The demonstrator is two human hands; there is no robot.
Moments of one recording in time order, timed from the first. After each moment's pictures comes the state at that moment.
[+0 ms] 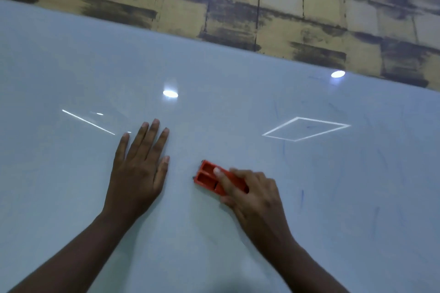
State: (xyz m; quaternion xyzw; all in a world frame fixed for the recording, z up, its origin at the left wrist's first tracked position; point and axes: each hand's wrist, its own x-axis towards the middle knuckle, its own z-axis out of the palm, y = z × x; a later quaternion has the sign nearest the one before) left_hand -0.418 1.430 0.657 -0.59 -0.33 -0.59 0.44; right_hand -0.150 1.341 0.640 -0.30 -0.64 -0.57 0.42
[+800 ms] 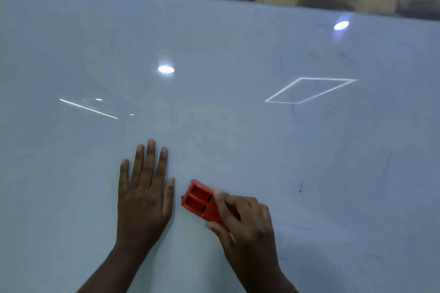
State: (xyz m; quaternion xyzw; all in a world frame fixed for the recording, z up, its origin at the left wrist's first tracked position) left_hand -0.423 1.422 0.556 -0.62 -0.36 -0.57 0.40; right_hand -0.210 1.347 0.514 -0.37 -0.62 -0.46 0.51
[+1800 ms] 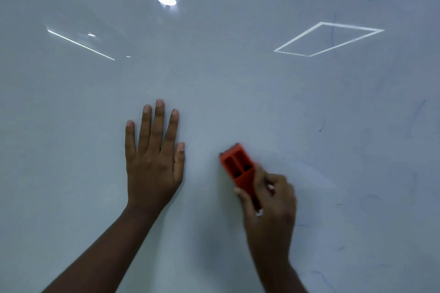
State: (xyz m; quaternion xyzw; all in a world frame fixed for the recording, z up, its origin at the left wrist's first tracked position) left_hand -0.424 1.418 0.483 -0.63 -0.38 -0.56 0.38; right_hand -0.213 1.329 0.420 -0.51 -0.54 -0.34 0.58
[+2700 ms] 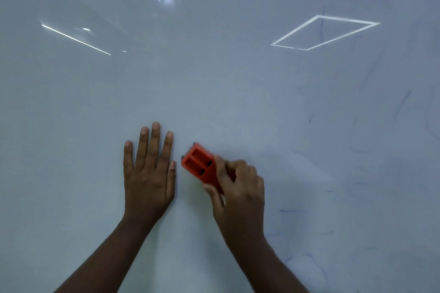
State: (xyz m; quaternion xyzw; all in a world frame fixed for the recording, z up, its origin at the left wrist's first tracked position) left_hand -0.432 1.416 0.432 -0.66 -0.37 -0.54 0.36; right_hand -0.250 1.324 0.429 -0.50 -0.61 -0.37 0.49
